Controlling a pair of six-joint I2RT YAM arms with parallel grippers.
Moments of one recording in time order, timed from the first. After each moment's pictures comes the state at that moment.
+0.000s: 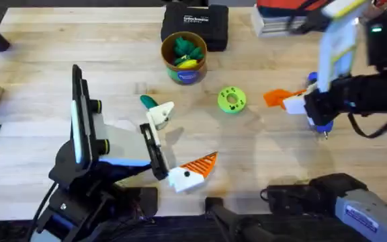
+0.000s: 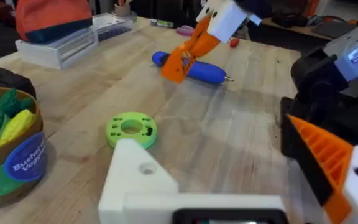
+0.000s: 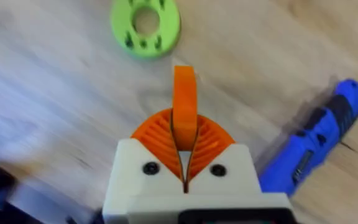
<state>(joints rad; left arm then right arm) -0.47 0.01 0.01 -0.07 0.74 -0.07 0.16 0.94 0.89 -1.04 -0.17 -0.38</state>
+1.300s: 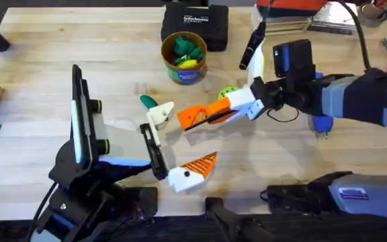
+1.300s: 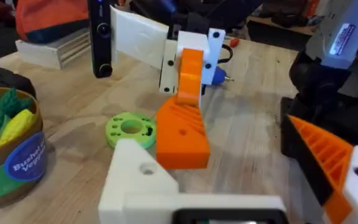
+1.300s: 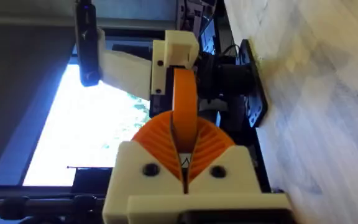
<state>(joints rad) -0.47 0.01 0.01 -0.07 0.74 -0.07 0.29 1.50 0.60 0.04 -1.54 0.63</state>
